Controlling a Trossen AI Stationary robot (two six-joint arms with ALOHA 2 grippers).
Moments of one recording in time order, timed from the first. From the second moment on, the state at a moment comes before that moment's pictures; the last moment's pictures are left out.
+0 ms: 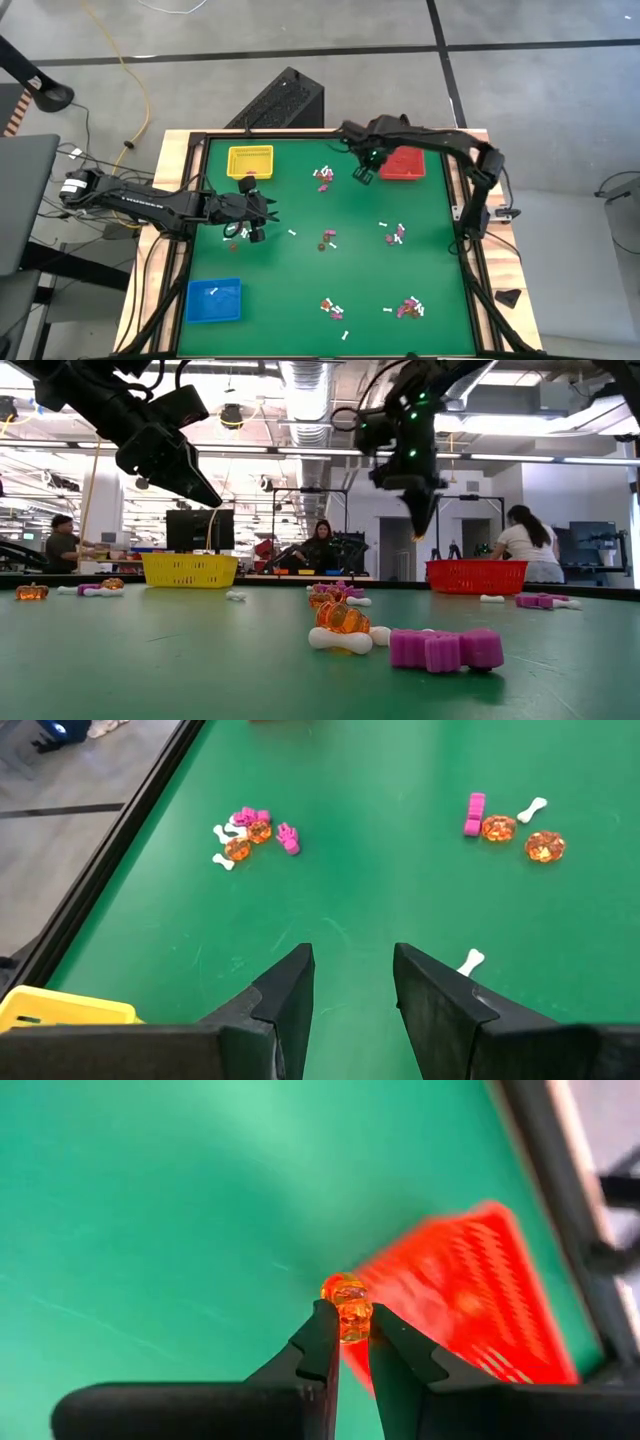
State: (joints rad) left arm -0.05 1.03 0.50 -0.05 -0.40 0.06; right arm -0.47 1.79 1.54 -1.21 0.23 0.14
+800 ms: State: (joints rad) left arm -0.05 1.03 0.50 -0.05 -0.40 0.04; right arm -0.70 1.73 1.39 -1.24 0.24 0.17
